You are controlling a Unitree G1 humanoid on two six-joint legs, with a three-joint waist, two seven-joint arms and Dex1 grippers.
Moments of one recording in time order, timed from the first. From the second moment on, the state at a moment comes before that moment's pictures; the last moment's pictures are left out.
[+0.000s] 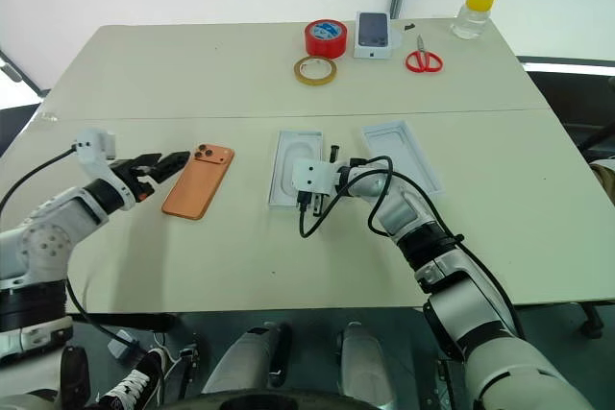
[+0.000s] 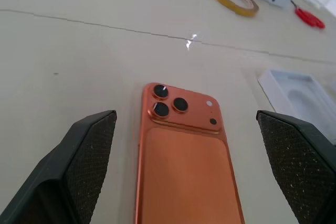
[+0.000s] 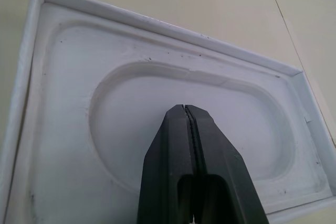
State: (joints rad) left arm -0.34 0.56 0.44 0.01 -0.72 0.87 -0.44; right arm -0.72 -0.37 0.42 0.46 -0.26 -0.11 0.77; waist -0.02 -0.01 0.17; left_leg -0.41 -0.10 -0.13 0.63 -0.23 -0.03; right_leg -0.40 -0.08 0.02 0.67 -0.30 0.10
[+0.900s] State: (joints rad) left arm -0.49 0.76 0.30 0.35 -0.70 1.12 -0.71; right arm -0.92 0.07 0.50 0.44 -0.19 0.56 0.78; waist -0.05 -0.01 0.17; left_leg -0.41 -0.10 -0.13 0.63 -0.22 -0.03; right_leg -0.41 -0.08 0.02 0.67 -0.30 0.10
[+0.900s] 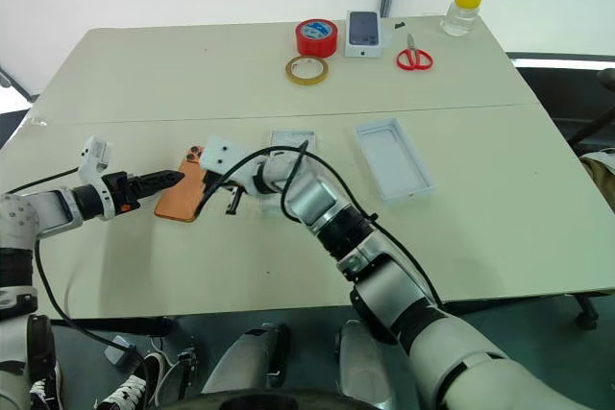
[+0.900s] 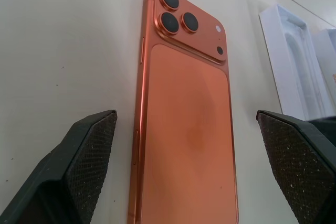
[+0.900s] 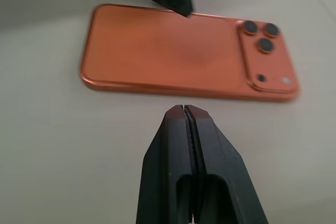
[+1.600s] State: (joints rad) left arm -0.53 0.72 0.24 0.38 -0.61 1.11 -0.83; right arm -1.00 0.16 0.54 0.65 -0.27 0.58 0.63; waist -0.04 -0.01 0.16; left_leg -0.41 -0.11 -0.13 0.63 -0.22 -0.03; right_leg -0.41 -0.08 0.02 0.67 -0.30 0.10
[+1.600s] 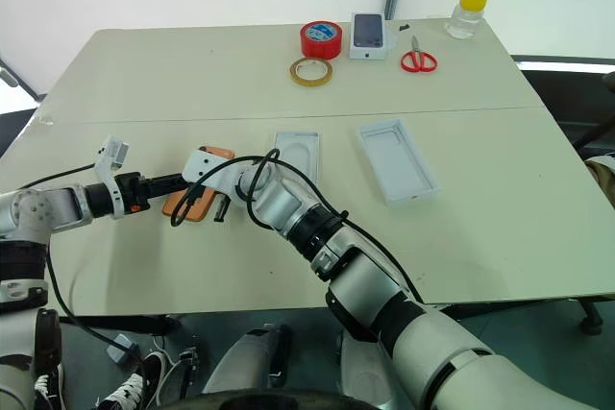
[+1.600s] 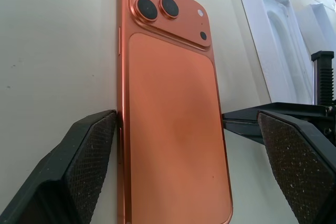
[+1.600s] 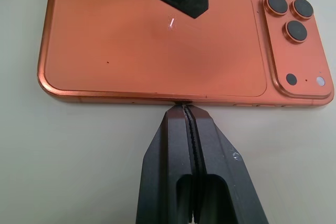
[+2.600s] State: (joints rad) left arm -0.52 0.62 0.30 0.41 -0.64 1.17 -0.82; right arm -0.96 0.13 0.56 0.61 -0.28 0.56 0.64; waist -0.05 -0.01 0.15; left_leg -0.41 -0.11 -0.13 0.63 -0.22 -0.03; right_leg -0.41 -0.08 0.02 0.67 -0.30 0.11
